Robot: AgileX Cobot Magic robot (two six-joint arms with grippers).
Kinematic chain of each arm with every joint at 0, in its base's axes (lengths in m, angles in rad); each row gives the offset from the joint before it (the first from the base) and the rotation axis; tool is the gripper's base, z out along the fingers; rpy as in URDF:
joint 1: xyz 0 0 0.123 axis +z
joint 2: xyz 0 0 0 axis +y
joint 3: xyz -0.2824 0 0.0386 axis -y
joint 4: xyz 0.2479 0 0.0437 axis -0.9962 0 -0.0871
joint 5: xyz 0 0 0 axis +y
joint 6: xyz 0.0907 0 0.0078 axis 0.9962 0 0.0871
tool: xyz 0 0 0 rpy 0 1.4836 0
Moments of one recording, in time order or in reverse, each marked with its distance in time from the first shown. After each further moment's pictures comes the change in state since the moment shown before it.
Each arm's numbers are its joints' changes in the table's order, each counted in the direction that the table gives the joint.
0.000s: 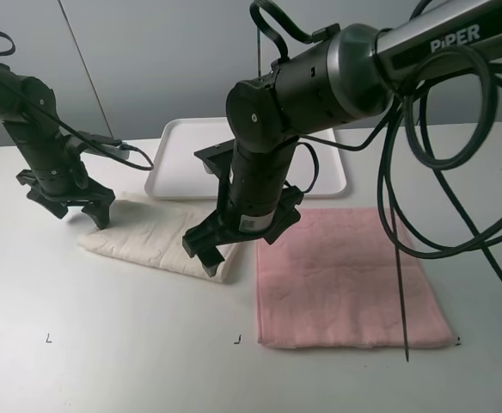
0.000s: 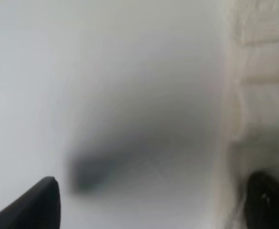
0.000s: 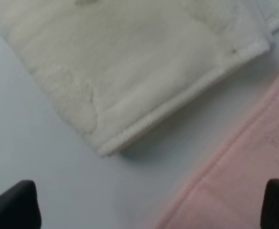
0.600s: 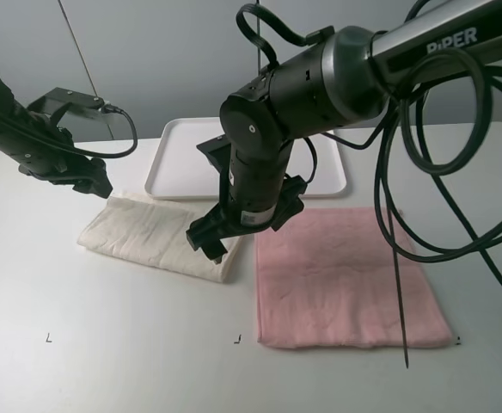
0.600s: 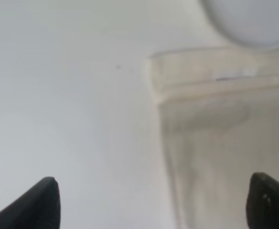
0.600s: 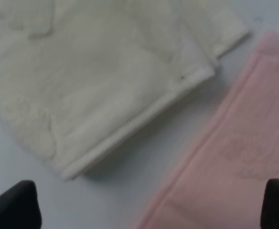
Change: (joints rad) left arm 0.000 -0.265 -0.209 0.130 -0.231 0.163; right arm 0.006 0.000 0.000 0.125 -0.026 0.117
